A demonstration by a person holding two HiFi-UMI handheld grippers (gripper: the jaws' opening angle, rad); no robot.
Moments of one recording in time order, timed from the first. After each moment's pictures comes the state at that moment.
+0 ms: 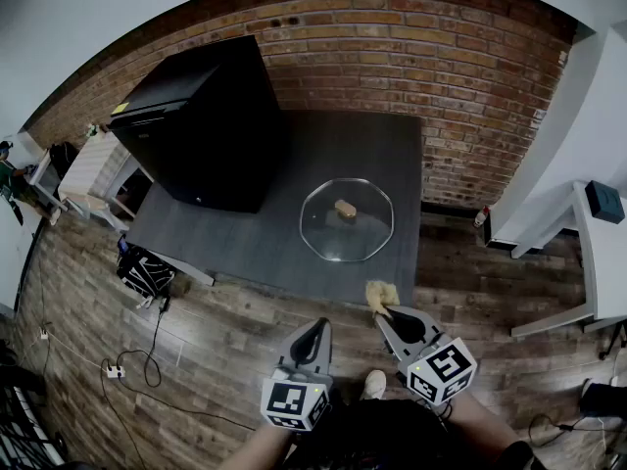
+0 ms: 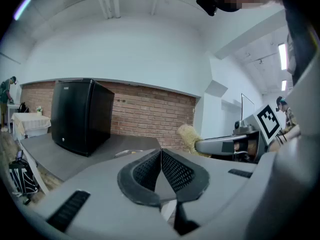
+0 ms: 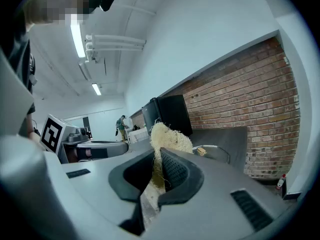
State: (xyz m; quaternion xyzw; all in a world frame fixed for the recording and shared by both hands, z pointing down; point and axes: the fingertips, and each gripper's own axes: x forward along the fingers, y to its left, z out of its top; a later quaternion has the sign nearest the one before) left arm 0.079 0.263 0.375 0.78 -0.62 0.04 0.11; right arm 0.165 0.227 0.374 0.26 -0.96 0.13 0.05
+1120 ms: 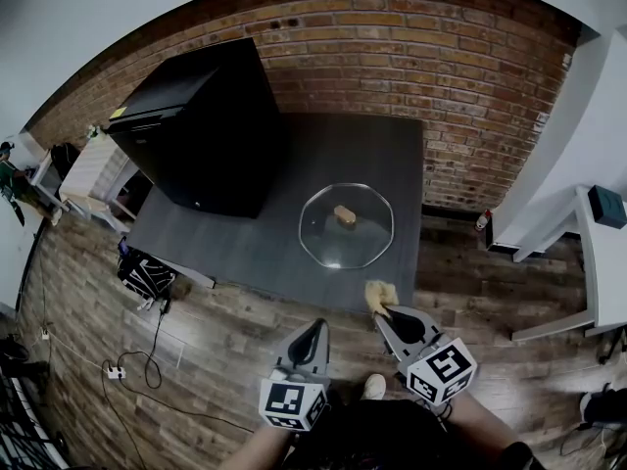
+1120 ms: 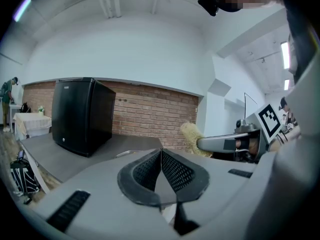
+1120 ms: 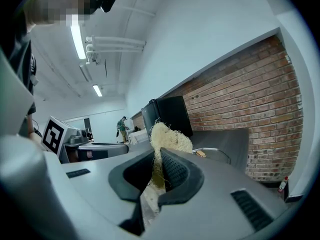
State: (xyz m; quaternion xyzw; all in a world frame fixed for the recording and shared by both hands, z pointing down) left arm 0.075 0.246 0.378 0.77 -0.63 0.05 0.11; right arm 0.166 0.208 0.370 0.25 -0.96 0.12 0.04
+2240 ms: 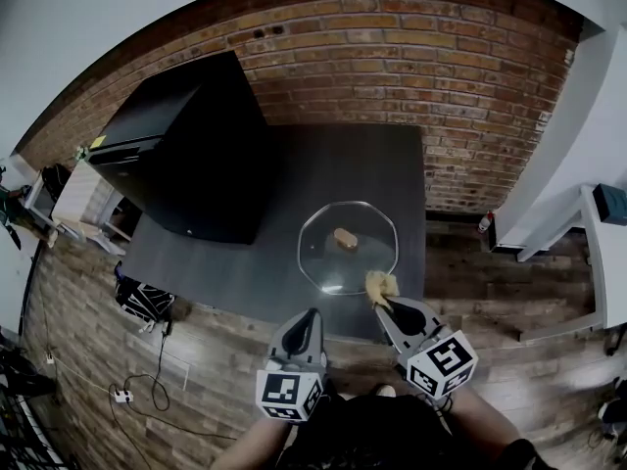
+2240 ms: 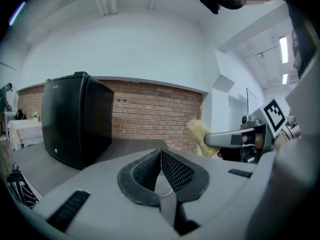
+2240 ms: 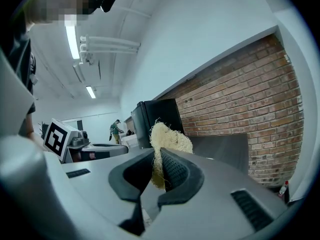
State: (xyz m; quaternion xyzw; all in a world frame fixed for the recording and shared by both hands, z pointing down) left arm 0.029 0.149 0.383 0.77 -0.62 0.07 0.10; right arm 0.137 0.118 0.369 0.29 -0.95 0.12 0.03
